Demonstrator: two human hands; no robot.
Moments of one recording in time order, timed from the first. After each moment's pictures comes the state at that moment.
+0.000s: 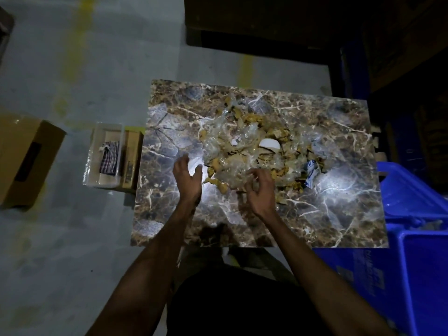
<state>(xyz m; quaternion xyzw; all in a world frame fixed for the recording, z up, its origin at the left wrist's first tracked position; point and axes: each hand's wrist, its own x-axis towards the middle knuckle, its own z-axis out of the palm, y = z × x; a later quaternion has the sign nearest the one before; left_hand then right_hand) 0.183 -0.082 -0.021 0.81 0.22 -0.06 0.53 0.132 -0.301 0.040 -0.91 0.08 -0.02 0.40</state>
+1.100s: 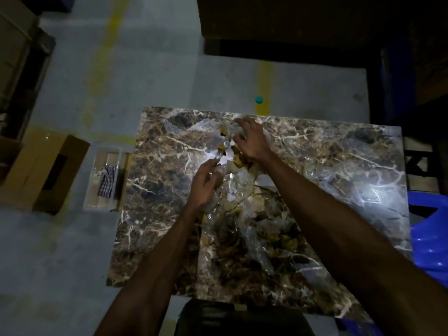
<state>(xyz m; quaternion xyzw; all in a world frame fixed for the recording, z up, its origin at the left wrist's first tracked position) 0.295 -0.177 -0.005 0.83 0.08 -0.11 0.55 0.437 -0.365 -0.001 -0.93 -0.05 0.15 0.33</state>
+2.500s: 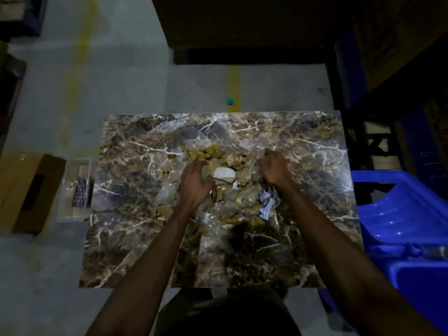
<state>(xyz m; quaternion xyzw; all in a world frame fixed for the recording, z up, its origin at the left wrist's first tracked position) 0.274 -0.284 0.037 0.94 0.02 -0.12 0.32 0.308 -0.565 -0.008 -0.93 0.12 0.18 0.30</state>
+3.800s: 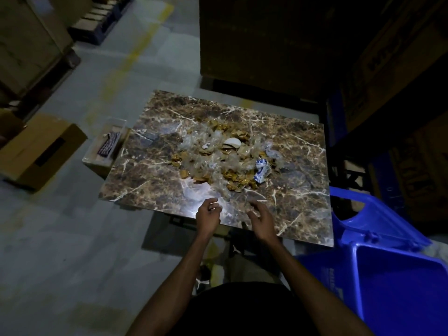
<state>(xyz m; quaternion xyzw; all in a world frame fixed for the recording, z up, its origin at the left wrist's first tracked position) -0.055 -0.320 0.033 0.71 0.30 -0.09 0.63 -0.052 -0.514 0.026 -0.85 0.07 0.09 0.51</state>
